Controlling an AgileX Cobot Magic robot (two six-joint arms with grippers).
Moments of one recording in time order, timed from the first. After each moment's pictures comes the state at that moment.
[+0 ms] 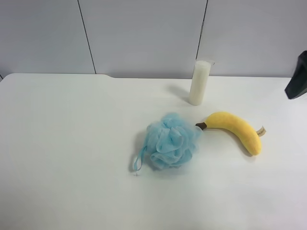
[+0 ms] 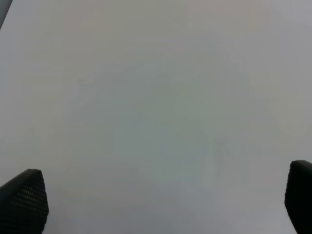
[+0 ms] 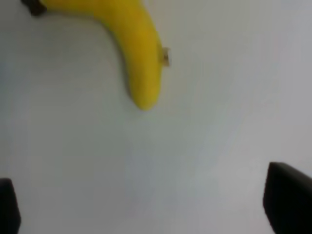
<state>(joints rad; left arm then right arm) -0.07 -0.01 -0.51 0.05 1.06 -0.07 0.01 1.09 -1.08 0.05 1.21 -0.12</state>
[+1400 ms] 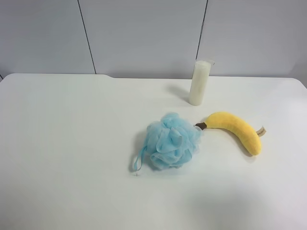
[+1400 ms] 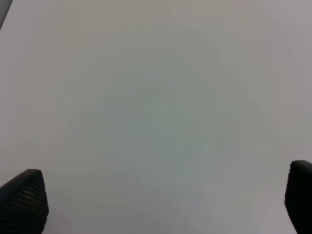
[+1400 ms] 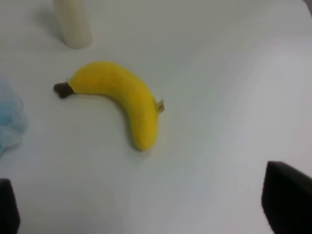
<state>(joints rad) -0.07 -0.01 -0.51 0.05 1.06 -0.07 0.01 0.00 -0.51 0.05 1.07 -0.10</state>
